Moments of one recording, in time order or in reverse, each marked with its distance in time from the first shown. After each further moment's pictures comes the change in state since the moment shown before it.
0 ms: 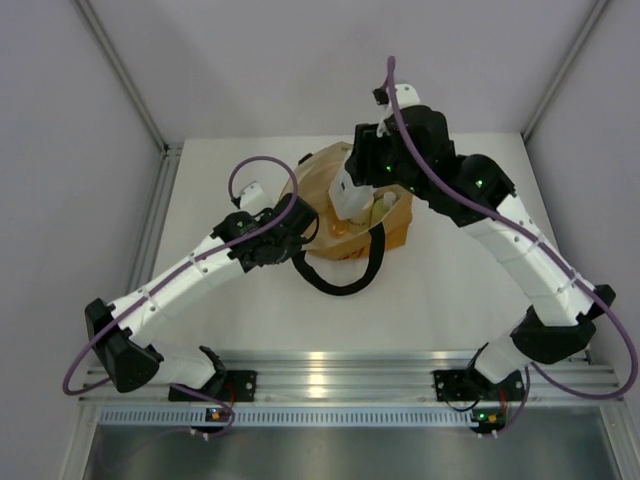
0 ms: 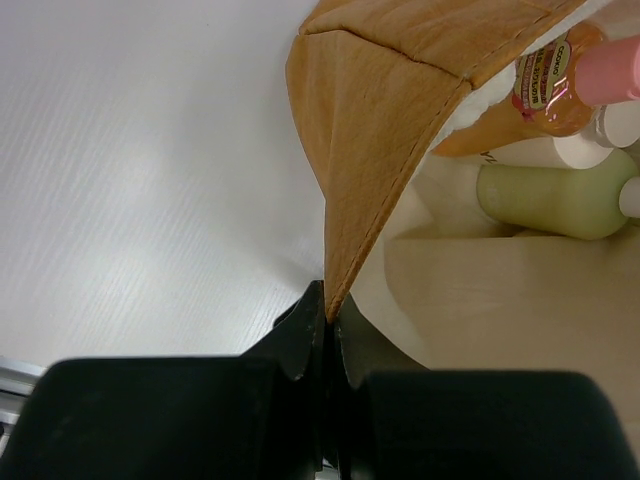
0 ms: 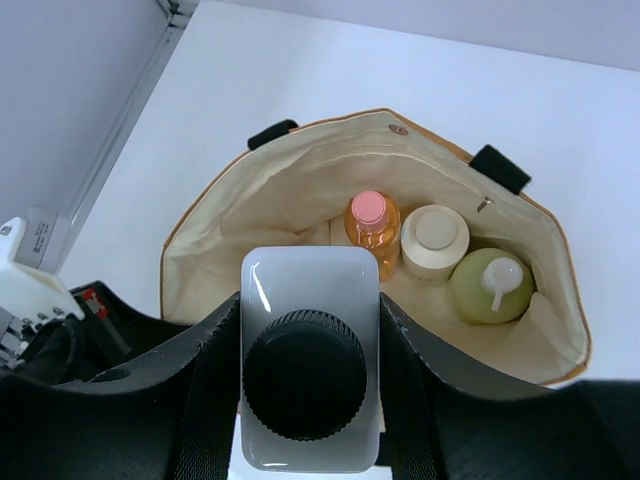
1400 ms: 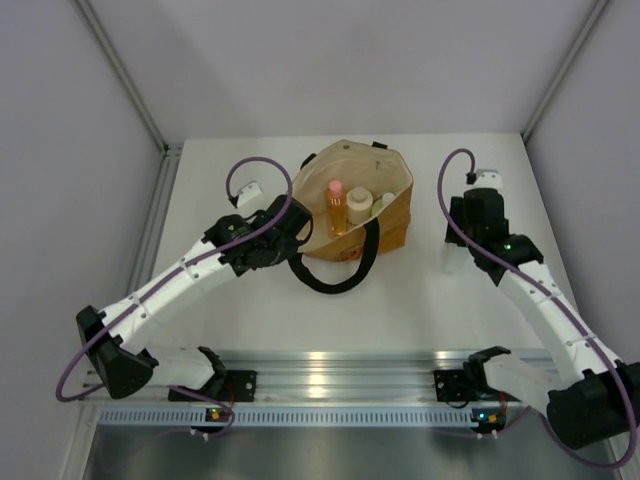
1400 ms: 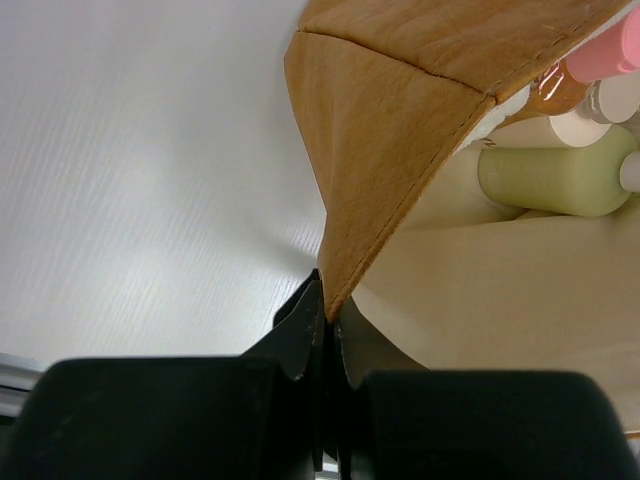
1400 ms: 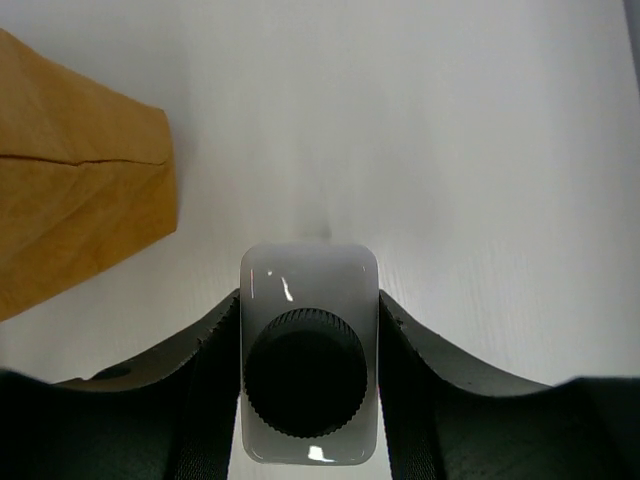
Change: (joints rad) left arm 0.000 -0.045 -0.013 -0.001 0.018 0.069; right arm -0.552 -0.502 -1.048 0.309 0.064 -0.143
